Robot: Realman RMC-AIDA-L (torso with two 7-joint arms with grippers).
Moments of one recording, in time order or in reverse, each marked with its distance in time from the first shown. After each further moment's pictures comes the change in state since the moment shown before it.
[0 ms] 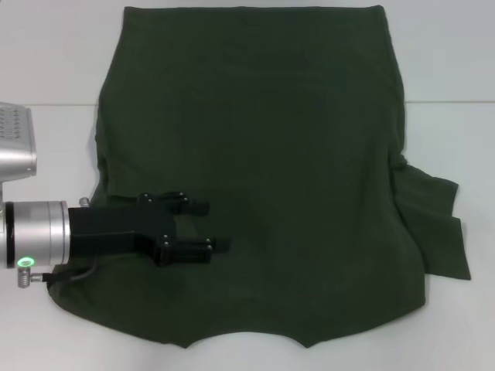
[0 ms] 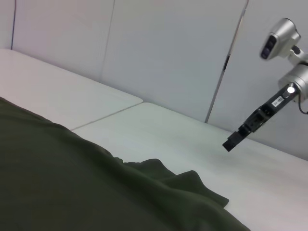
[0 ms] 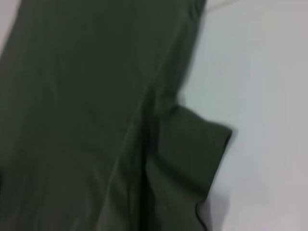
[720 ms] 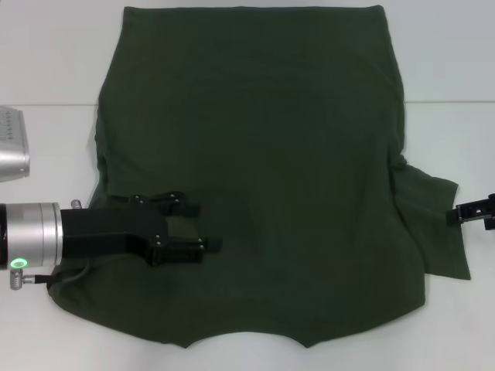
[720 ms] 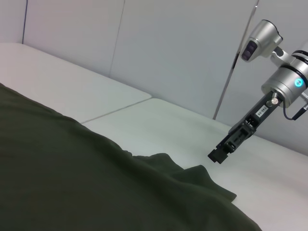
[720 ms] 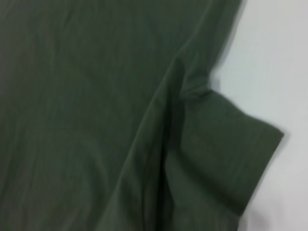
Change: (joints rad) left arm 0.008 0.011 -0.001 -0.003 0.004 -0.011 -0.013; right arm 0.122 0.020 -0.148 0.169 -0.067 0.182 0.022
